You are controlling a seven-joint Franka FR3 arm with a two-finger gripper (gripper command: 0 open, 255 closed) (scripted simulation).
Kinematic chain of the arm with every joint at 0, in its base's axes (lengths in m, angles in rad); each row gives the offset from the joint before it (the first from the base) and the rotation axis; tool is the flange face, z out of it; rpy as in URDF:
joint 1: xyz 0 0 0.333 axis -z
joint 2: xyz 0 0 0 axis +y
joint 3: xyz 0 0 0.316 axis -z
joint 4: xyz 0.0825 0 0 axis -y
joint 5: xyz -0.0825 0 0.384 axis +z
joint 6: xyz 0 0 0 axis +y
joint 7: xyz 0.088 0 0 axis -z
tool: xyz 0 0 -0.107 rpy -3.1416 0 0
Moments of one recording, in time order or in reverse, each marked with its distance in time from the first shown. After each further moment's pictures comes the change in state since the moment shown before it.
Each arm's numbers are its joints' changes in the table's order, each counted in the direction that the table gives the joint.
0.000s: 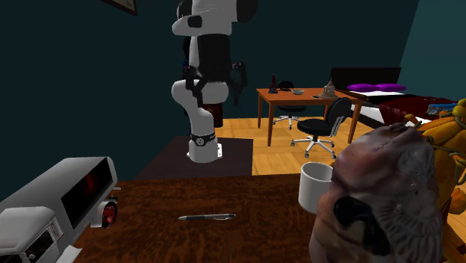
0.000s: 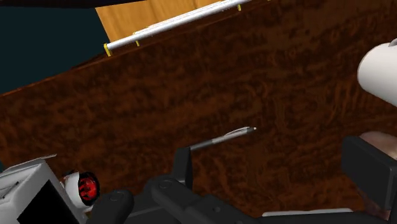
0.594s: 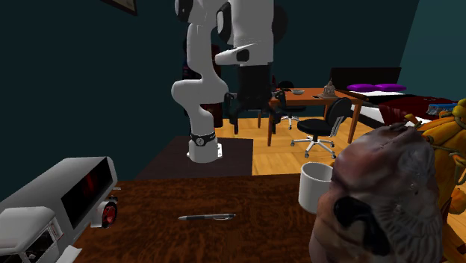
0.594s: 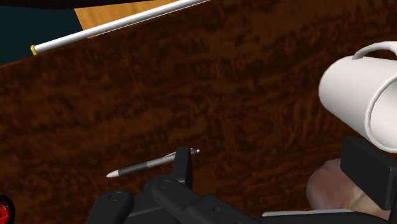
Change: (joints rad) arm -0.041 0.230 -0.152 0.056 -0.001 -0.153 0.148
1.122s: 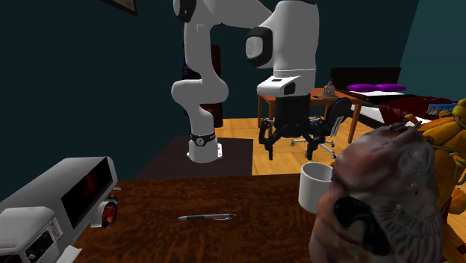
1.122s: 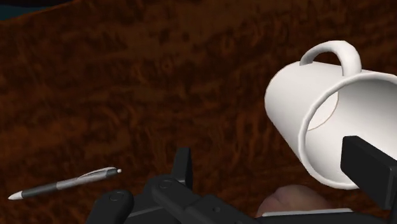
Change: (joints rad) arm -0.032 0.289 -0.116 0.143 -0.110 -0.109 0.176
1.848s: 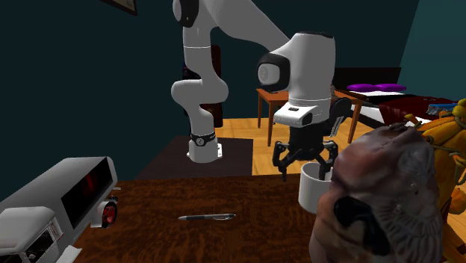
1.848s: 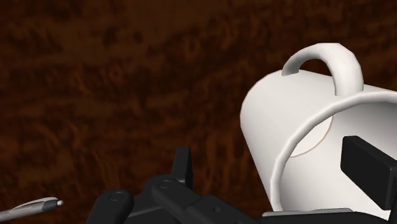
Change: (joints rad) arm -0.038 0.175 -0.020 0.042 -0.106 -0.103 0.108
